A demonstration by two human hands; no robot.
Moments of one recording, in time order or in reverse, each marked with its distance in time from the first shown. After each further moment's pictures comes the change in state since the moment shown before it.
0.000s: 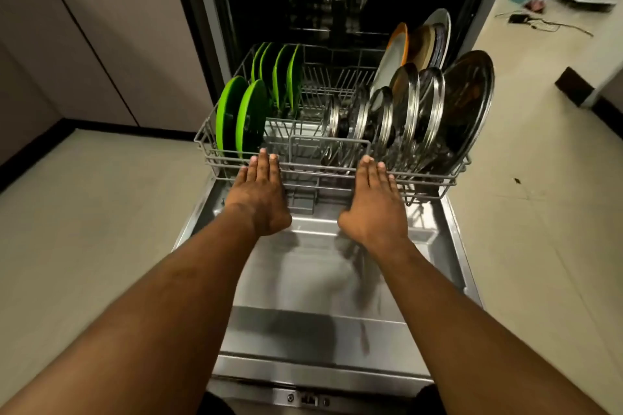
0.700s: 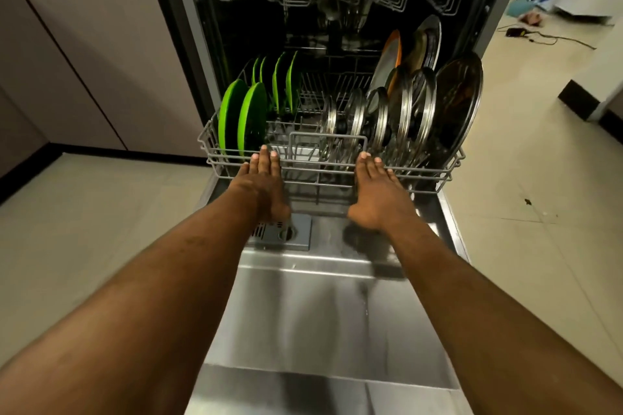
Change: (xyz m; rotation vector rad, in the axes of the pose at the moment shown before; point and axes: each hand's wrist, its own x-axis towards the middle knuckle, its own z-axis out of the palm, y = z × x) left_hand 0.086 0.000 -0.036 0.059 -0.102 0.034; right_hand 0.102 0.028 -0.008 -0.073 -0.117 -0.123
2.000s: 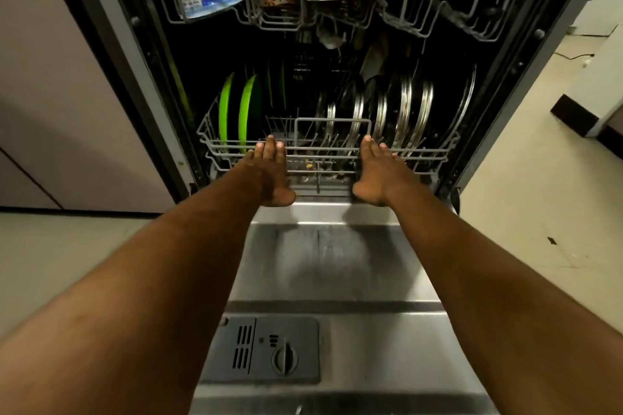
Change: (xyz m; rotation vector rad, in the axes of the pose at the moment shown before) left_hand 0.205 -0.030 -0.072 0.057 0.068 0.097; right_hand 0.206 0.024 -0.040 0.013 0.018 0.127
